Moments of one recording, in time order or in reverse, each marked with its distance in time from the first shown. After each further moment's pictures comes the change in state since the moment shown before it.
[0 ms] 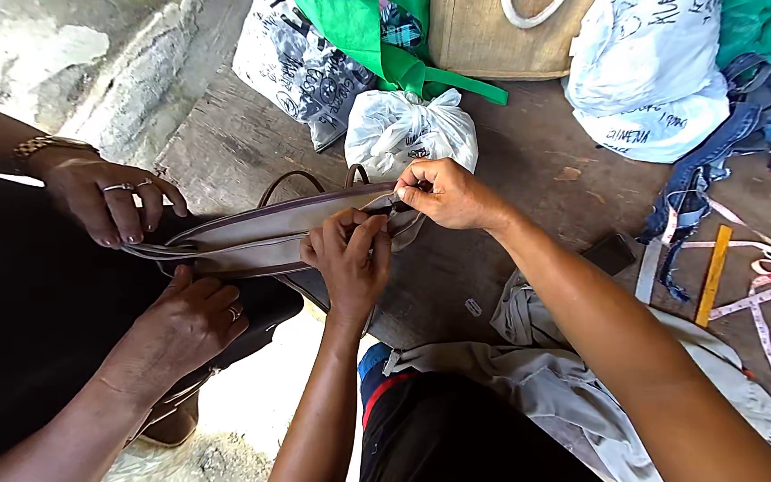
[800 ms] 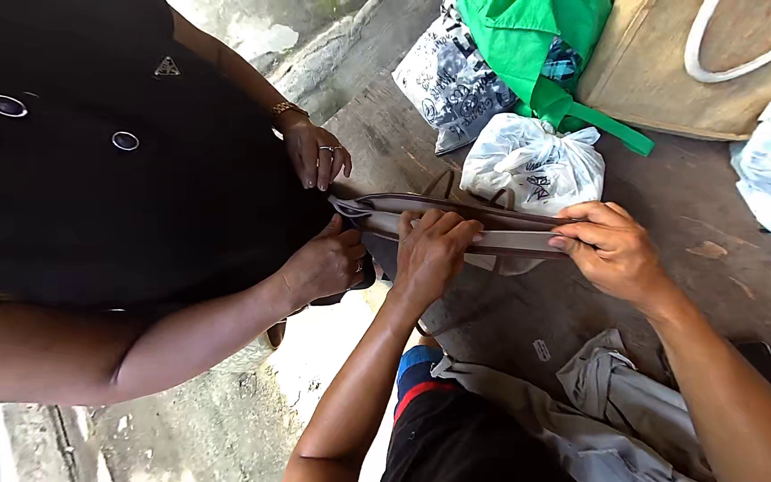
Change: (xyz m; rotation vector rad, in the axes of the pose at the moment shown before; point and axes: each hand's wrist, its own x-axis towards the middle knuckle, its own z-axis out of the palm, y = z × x) left_hand 0.022 -0.020 -0.058 0.123 -0.253 0.079; right_hand -0.047 0.020 -0.003 -0.391 0.221 -0.314
